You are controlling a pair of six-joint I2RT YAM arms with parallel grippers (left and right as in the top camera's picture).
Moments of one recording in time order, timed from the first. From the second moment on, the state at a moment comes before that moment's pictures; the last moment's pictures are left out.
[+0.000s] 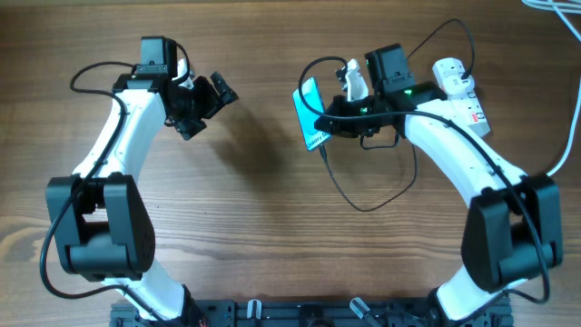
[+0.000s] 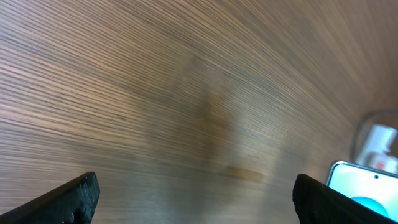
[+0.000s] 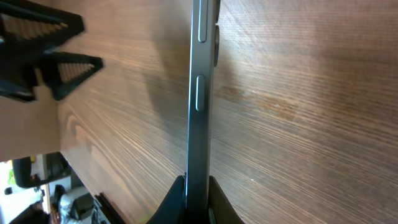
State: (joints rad) left arm 0.00 1.85 1.36 -0.73 0.39 -0.60; right arm 0.31 1.80 1.30 -0.60 -0.65 0.37
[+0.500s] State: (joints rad) left arm 0.00 1.85 1.36 -0.73 0.32 -0.59; right arm 0.32 2.02 1.29 -0.53 -0.67 0.34
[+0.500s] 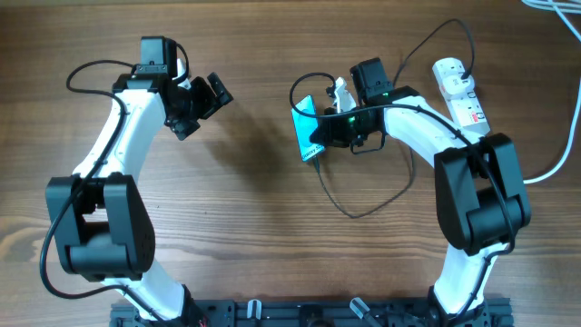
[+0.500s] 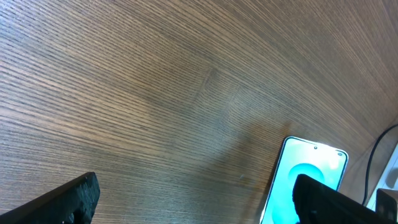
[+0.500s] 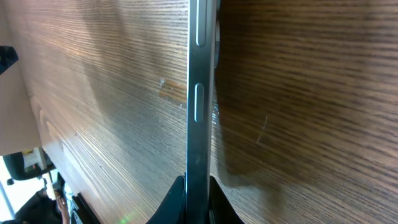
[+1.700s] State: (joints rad) left arm 0.00 1.85 1.36 -0.73 0.31 -0.59; right arm 0.29 2.01 1.23 -0.30 -0.44 0.48
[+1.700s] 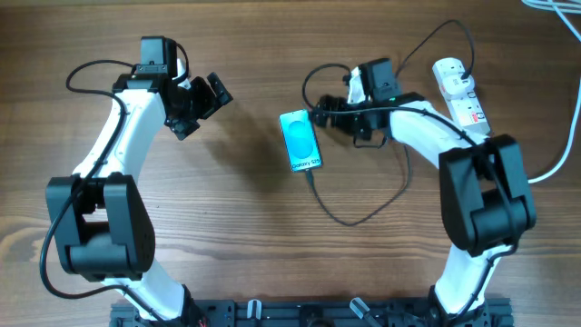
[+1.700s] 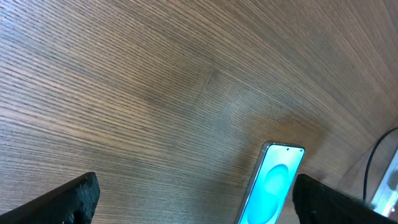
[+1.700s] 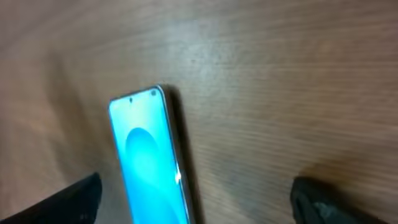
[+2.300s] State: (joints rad) left arm 0.00 1.85 1.36 -0.73 0.31 -0.59; right arm 0.28 2.01 1.23 -0.23 -0.10 0.50
